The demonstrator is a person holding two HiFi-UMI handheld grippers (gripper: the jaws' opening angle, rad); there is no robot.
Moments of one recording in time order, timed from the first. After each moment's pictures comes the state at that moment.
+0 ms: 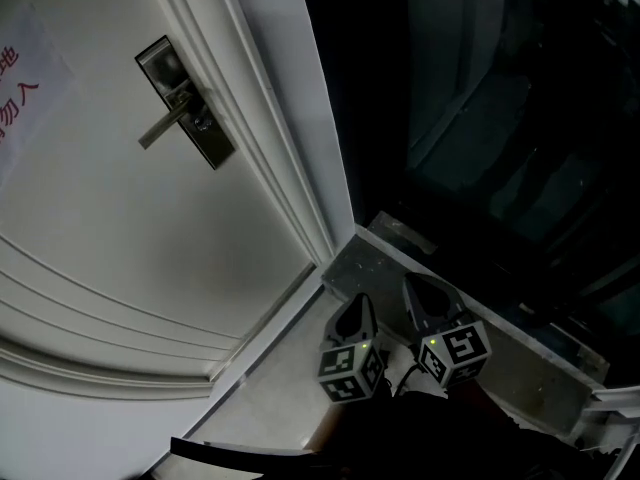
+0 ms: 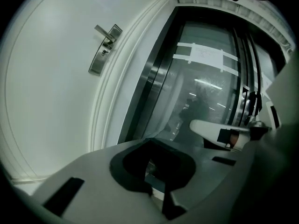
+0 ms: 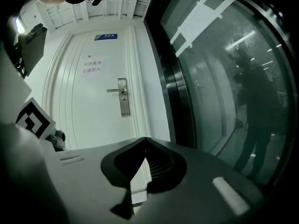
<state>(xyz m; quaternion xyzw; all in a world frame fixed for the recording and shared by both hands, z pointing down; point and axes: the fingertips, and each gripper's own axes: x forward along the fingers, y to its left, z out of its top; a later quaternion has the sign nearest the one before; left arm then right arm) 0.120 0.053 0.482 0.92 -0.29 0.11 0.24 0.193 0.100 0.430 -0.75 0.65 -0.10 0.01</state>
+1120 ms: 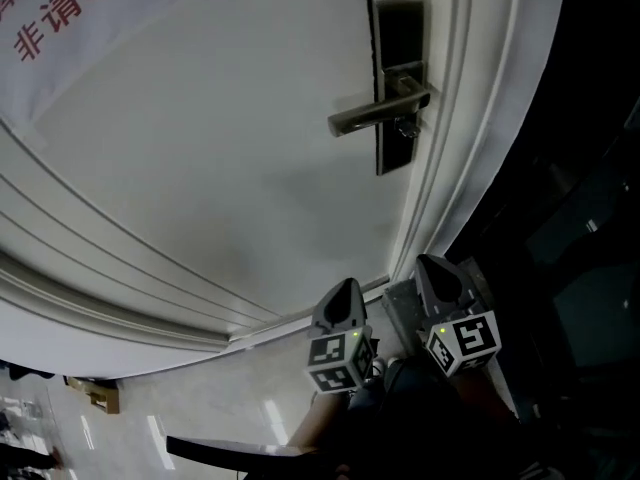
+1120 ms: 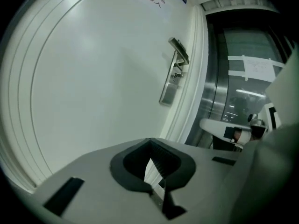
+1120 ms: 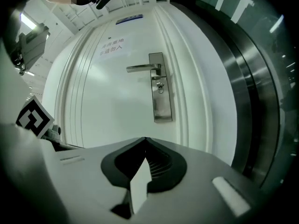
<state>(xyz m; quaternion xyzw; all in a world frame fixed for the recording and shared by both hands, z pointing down) -0.039 -0.214 0.466 0.83 -0.51 0.04 0.22 0.082 -0.196 0.406 -0.60 0.80 -0.04 -0.02</state>
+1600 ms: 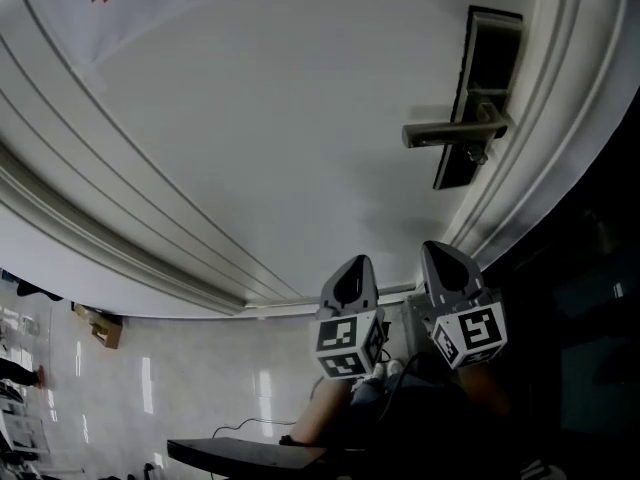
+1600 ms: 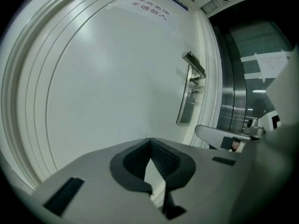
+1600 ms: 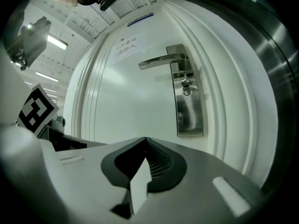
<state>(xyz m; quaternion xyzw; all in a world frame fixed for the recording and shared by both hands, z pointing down) -0.078 -0.251 0.423 0.77 -0.61 -0.01 0.18 0.029 -0.253 0.382 -0.48 0.88 0.00 -0.02</state>
